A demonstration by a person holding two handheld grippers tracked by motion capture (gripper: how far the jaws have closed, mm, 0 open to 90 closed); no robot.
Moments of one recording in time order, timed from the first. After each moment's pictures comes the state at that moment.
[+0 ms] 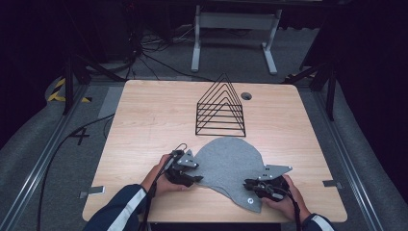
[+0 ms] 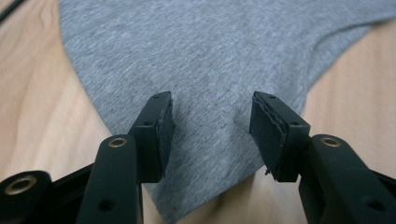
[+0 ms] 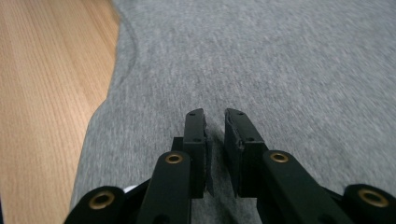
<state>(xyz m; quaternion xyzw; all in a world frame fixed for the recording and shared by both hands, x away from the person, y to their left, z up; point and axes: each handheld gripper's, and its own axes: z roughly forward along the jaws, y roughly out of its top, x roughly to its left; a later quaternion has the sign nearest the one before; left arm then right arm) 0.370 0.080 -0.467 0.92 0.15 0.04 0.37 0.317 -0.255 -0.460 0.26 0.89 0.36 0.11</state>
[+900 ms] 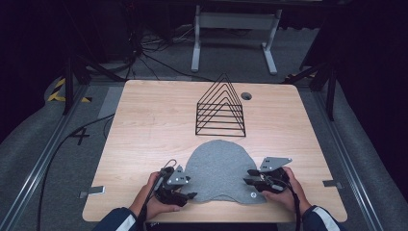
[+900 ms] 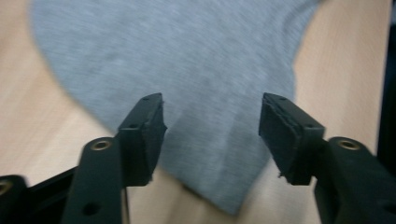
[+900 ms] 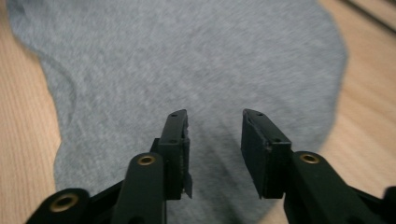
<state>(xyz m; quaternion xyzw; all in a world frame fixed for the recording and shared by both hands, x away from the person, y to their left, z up) 0.324 0.099 -0.455 0.90 0.20 0.07 0.38 0.335 -0.259 -0.451 0.27 0.89 0.35 0.12</state>
